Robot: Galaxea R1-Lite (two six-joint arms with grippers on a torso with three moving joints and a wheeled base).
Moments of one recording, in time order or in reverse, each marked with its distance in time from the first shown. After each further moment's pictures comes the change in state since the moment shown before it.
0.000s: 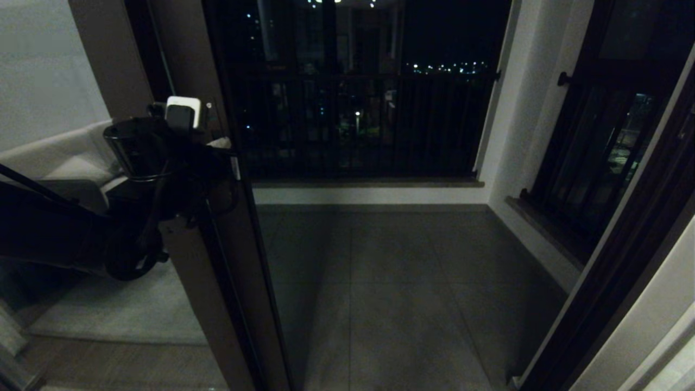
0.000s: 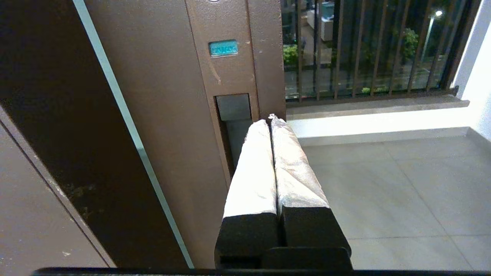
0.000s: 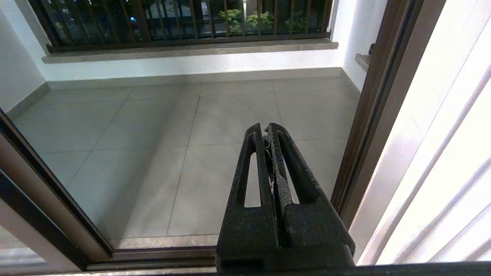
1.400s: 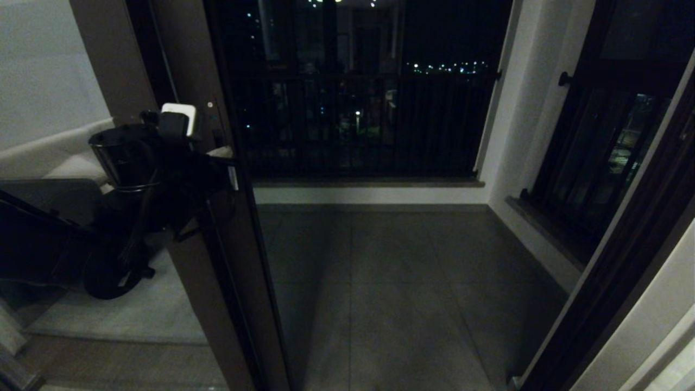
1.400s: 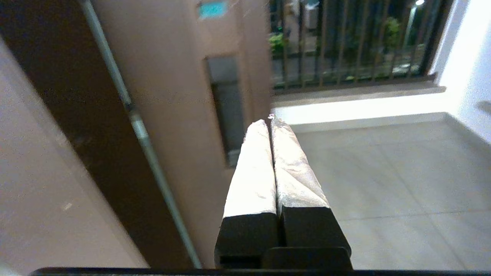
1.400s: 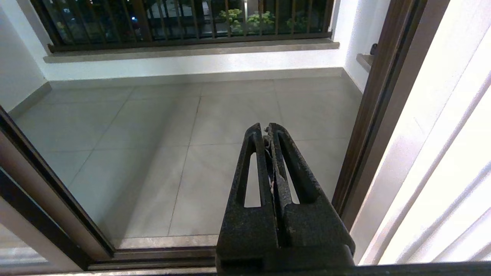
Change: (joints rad) left arm -0.046 -0.065 0.097 0.001 -0.059 -0.024; right arm 0.000 0.000 0.000 0.000 0.000 0.000
